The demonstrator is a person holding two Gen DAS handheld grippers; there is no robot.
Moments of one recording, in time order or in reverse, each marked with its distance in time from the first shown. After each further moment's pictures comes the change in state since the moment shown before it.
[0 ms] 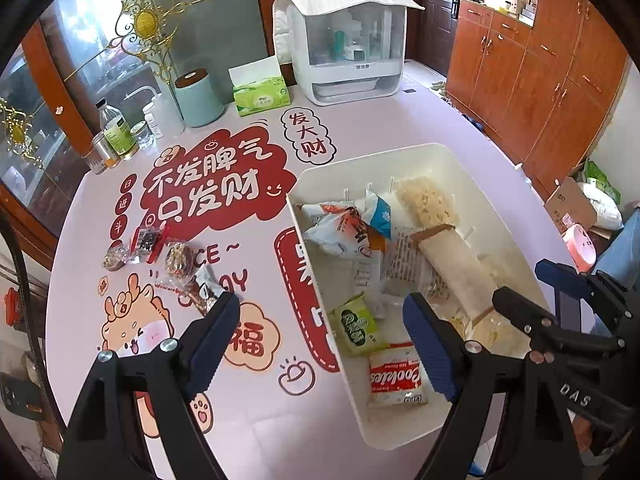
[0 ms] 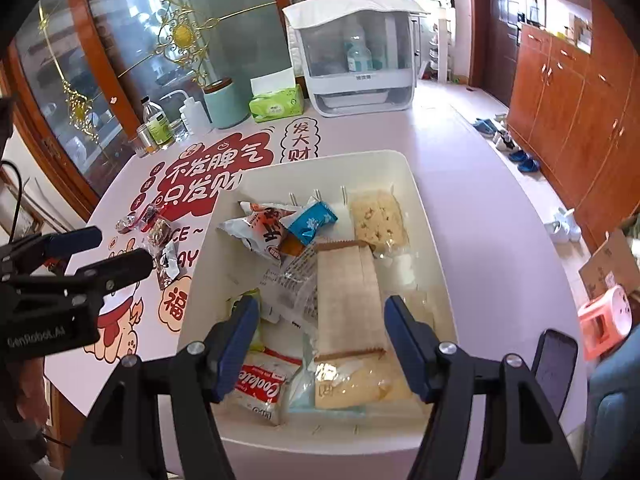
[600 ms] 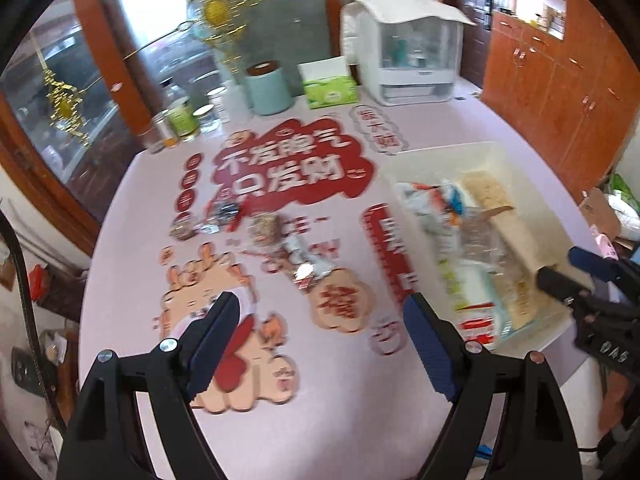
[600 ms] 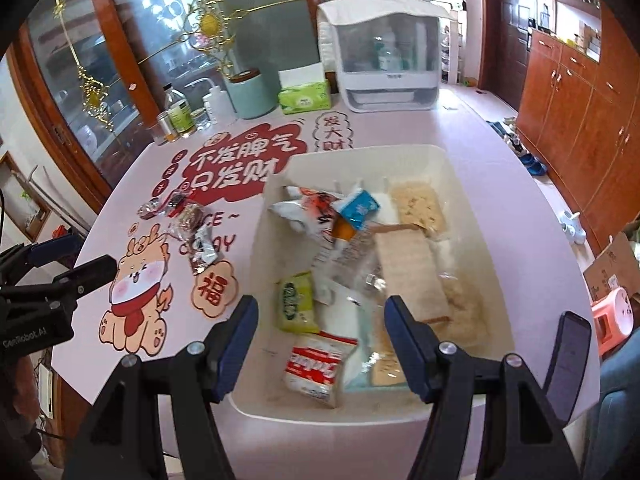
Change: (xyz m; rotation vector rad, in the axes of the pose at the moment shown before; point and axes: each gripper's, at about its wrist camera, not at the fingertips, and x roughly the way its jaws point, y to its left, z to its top) left arm -0.039 0.102 -0.052 -0.067 -0.026 0.126; right arm -0.009 0.065 -0.015 -0.043 0.001 0.013
